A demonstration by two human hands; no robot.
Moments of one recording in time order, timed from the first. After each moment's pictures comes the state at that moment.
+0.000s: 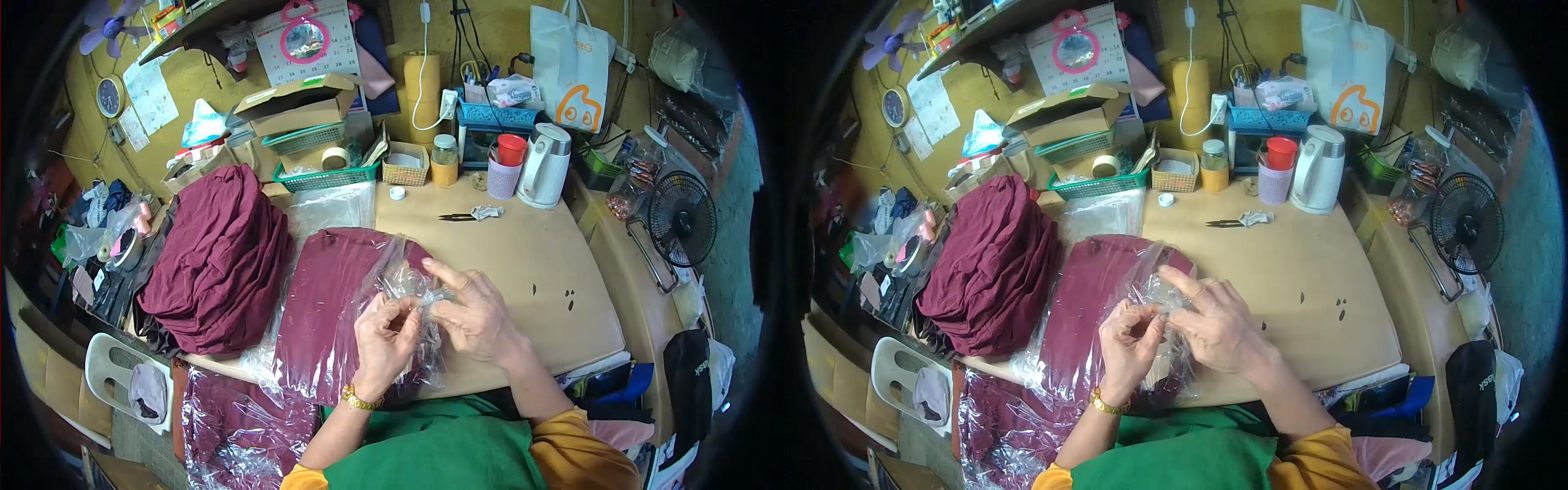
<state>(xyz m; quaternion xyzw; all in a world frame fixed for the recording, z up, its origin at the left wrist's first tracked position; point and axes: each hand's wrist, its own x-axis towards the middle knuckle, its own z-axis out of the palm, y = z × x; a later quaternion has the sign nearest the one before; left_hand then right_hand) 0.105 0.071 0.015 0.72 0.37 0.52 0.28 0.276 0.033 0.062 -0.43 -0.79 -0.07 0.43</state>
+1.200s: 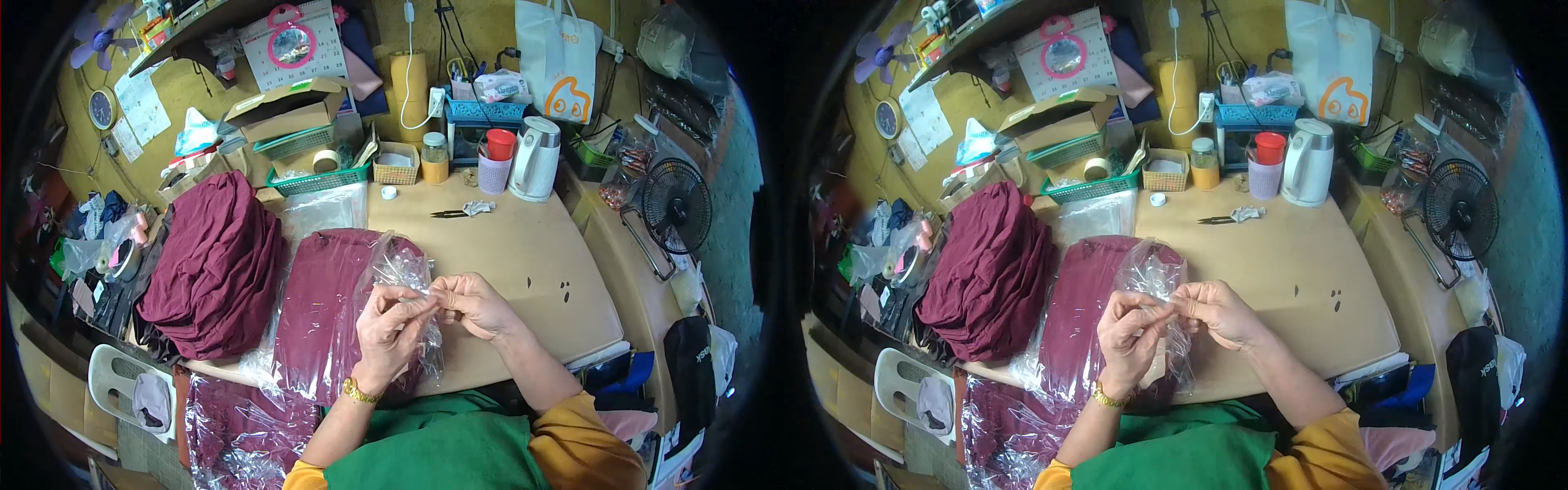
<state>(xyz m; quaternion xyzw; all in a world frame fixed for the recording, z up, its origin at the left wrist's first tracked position) 0.116 0.076 0.022 0.77 0.17 0.58 0.20 0.297 0.053 0.023 -0.29 -0.44 0.68 0.52</state>
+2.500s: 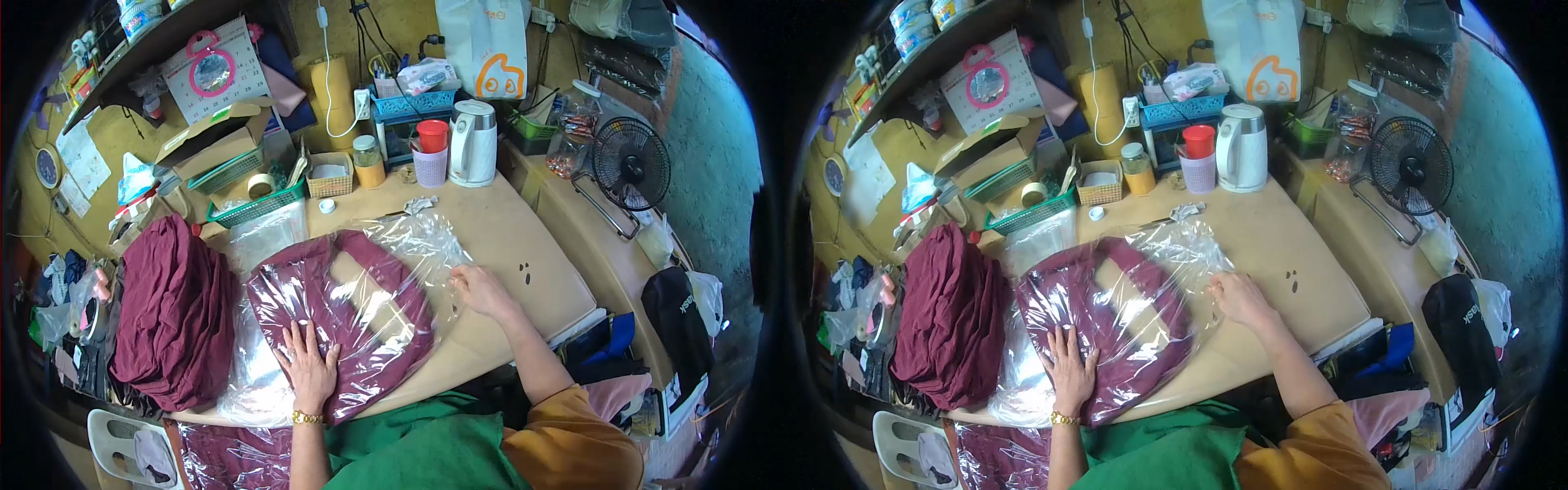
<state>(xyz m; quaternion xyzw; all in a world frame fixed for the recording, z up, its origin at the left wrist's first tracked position) 0.045 0.107 -0.090 0.81 0.56 0.15 0.04 0.408 0.041 -0.059 -0.70 -0.60 0.07 0.39</state>
